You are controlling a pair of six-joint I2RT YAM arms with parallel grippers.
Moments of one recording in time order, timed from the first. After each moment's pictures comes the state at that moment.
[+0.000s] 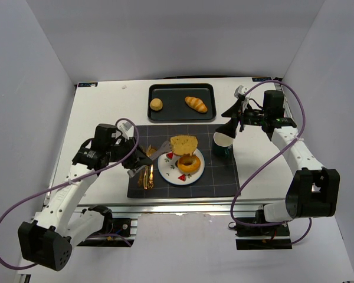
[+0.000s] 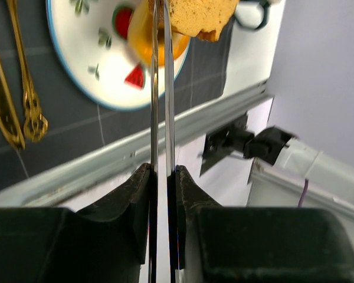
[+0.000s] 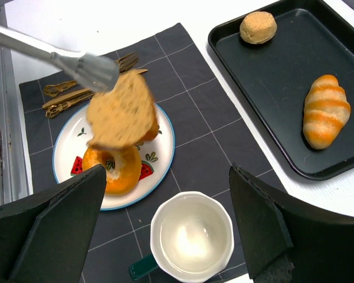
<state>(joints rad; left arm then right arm) -0.29 0.98 0.85 -0.66 0.59 -0.71 0.08 1.41 1.08 -0.24 -1.12 -0.43</state>
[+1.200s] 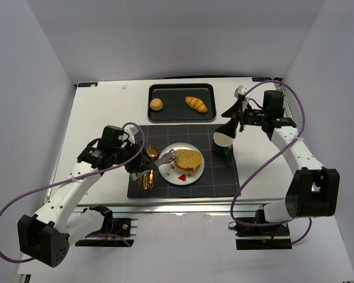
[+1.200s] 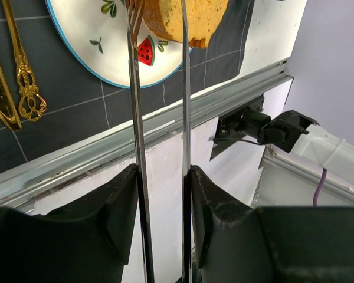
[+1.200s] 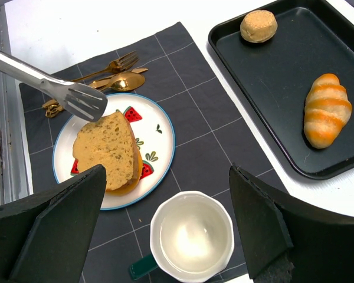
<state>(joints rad) -0.38 1.01 0.85 -0.74 0.56 -0.70 0.08 1.41 1.08 -0.24 -1.12 -0.43</state>
